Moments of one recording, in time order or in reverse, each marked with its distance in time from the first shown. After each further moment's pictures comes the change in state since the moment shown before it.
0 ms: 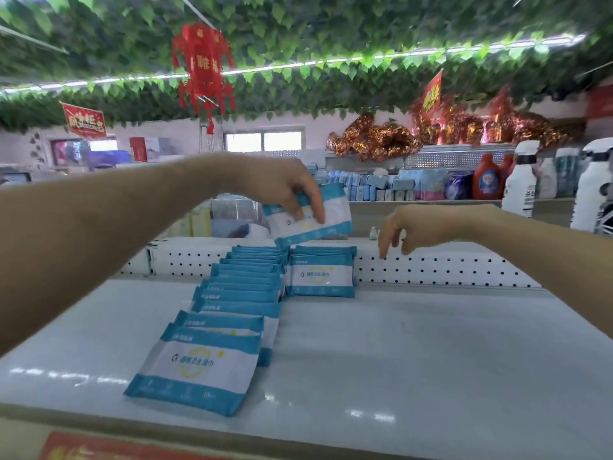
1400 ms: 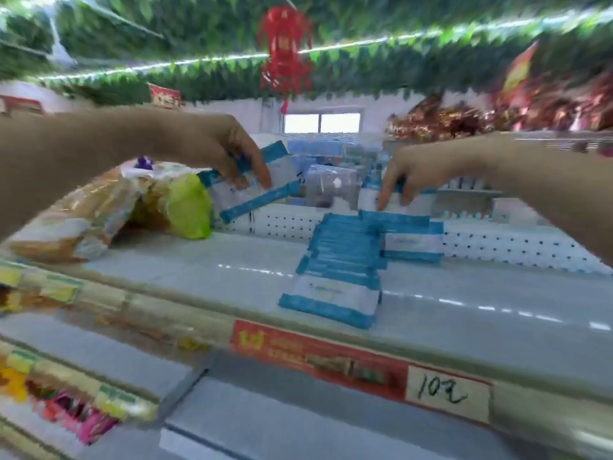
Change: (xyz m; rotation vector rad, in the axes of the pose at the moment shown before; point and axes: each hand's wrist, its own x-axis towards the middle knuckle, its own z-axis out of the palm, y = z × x) left_hand -0.281 -0.024 -0.019 -0.118 0.167 -0.494; right_hand 0.044 -0.195 -0.041 -0.112 -0.048 -0.219
